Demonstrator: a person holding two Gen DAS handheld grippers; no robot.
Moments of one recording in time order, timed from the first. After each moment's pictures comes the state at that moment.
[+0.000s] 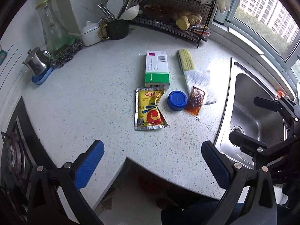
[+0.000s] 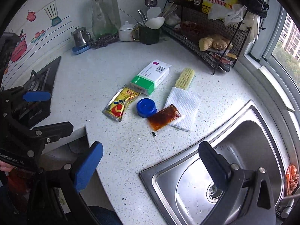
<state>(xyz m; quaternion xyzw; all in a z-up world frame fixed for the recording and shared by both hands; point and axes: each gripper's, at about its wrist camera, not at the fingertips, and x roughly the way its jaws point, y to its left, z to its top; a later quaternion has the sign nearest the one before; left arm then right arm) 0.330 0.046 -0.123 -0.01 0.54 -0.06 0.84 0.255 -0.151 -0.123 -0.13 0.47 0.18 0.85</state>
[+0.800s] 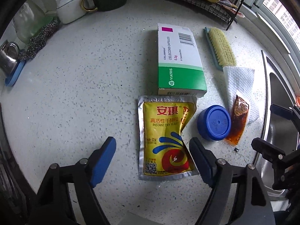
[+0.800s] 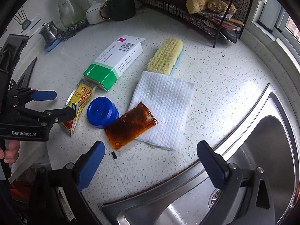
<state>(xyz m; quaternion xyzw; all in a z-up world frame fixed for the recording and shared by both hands) 0.437 0.055 -0.217 -0.01 0.61 -0.06 0.79 0.337 -0.178 -0.182 -0.10 0.54 0.17 0.82</state>
